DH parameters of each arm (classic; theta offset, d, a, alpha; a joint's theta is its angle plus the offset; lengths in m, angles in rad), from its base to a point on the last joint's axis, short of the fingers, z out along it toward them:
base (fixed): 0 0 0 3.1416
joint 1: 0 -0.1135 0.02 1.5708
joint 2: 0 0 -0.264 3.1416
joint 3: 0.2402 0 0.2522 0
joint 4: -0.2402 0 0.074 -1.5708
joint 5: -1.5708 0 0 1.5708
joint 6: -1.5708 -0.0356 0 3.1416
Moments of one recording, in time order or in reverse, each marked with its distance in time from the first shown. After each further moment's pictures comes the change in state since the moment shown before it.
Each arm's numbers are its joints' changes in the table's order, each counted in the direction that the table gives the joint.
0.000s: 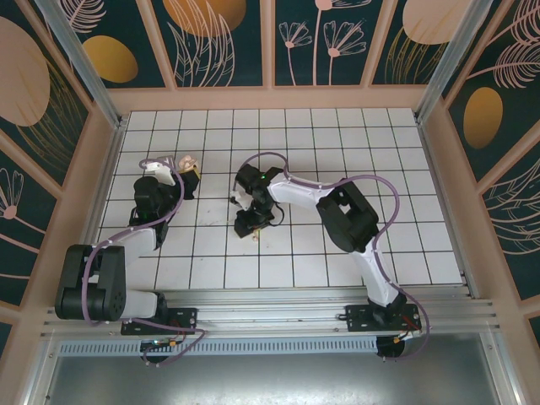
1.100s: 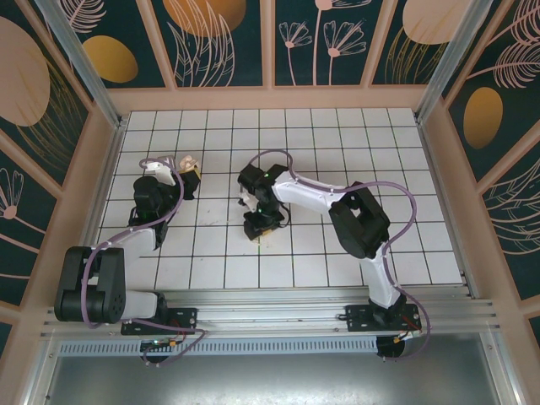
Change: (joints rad) left arm 0.000 -0.013 0.002 -0.018 -0.017 0.000; right arm -0.023 -0.105 0.008 -0.190 -0.140 -0.063
